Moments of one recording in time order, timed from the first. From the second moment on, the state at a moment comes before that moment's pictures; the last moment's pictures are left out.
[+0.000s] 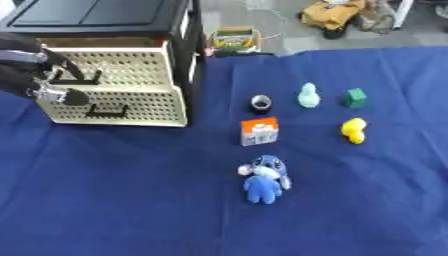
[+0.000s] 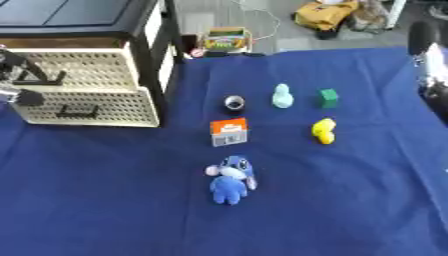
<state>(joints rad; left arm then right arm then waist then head) -0.98 0.83 -0.31 -1.36 -0.58 -0.13 -0.91 -0.32 -0.52 -0.13 -1.98 0.34 0.02 -0.38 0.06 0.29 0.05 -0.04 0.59</state>
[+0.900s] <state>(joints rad) -0.99 0.81 -0.33 -1.30 -0.65 -0.18 -0.90 -0.32 -0.52 -0.13 -1.98 0.34 0.02 -0.38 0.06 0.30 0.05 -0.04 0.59</state>
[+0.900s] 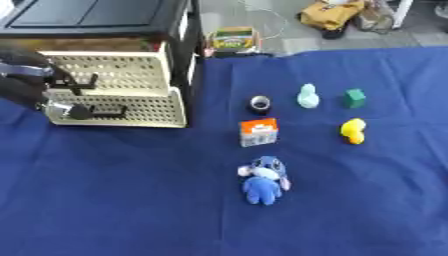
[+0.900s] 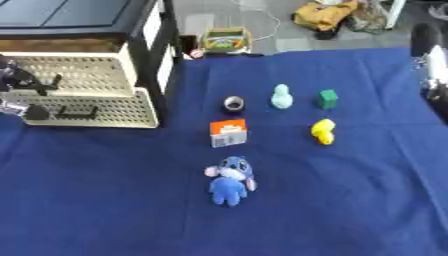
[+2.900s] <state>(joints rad) -0.80 0.94 -0.30 -1.58 -0.54 -0.14 -0.91 -0.33 -0.52 -0.14 -1.98 0.34 0.02 -0.38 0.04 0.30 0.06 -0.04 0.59</state>
